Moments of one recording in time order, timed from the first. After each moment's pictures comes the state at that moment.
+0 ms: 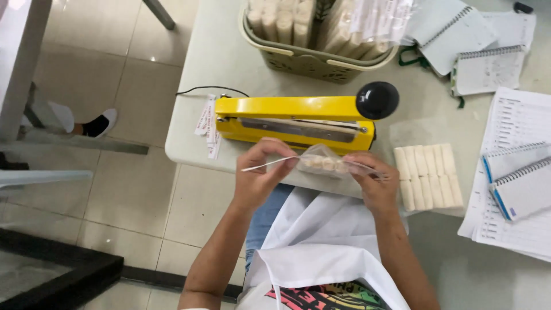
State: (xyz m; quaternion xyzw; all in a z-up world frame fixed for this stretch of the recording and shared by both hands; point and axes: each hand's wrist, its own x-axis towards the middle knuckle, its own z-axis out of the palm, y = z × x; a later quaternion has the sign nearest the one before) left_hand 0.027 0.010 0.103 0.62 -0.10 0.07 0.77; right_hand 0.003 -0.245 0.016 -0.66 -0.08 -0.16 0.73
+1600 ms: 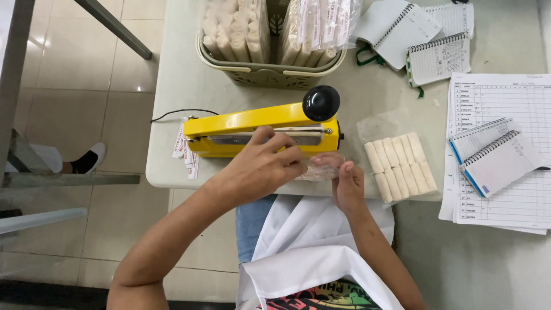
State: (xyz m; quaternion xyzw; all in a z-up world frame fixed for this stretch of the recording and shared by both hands) left_hand 0.075 -0.022 0.162 0.80 -0.56 0.20 0.14; right_hand -0.003 -0.230 0.001 -0.60 -0.06 -0.17 0.78
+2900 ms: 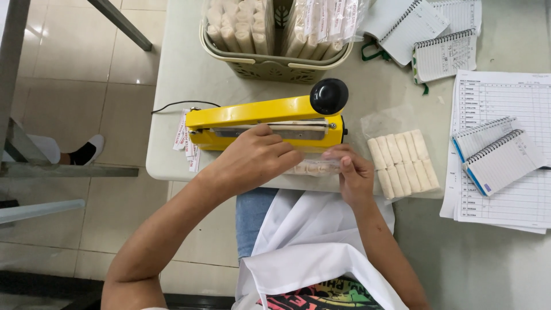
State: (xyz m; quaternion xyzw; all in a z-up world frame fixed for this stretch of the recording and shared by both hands) left_hand 0.080 -0.007 0.167 0.81 -0.56 0.12 0.13; right_hand -0.001 -0.238 0.016 -0.60 -0.07 -0.19 0.78
